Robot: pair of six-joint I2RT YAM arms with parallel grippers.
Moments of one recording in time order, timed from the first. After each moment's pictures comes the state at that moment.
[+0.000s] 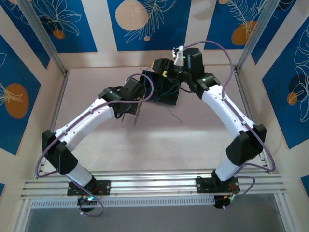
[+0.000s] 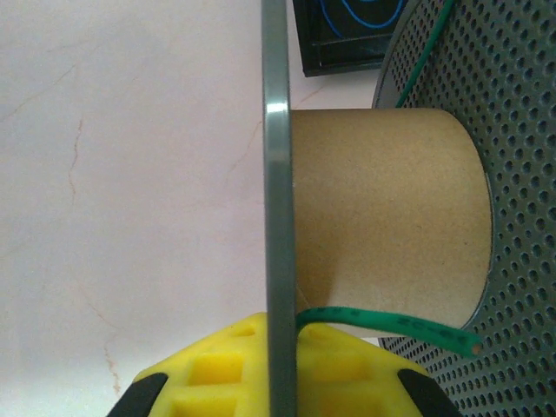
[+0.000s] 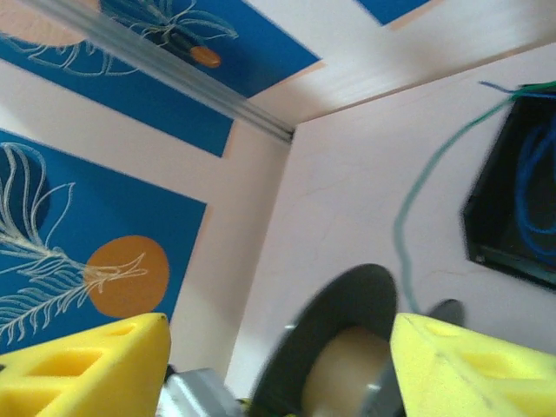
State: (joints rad) left arm -0.71 1.57 1.57 -1.09 -0.44 -0.30; right arm 0.43 1.61 1.63 -0.39 -0.42 0.76
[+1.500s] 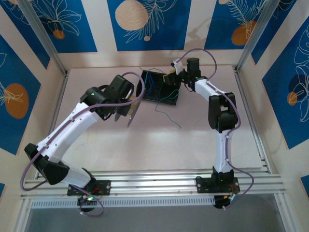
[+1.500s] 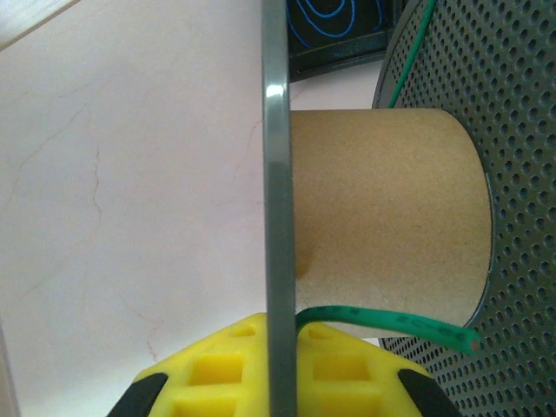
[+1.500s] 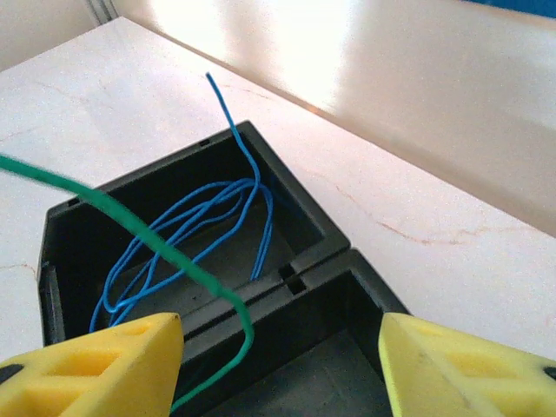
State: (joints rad) left arm -0.70 1.44 1.64 -1.21 -0.36 -0.15; right arm 0.20 2.24 1.76 -0.04 -0.61 -0.20
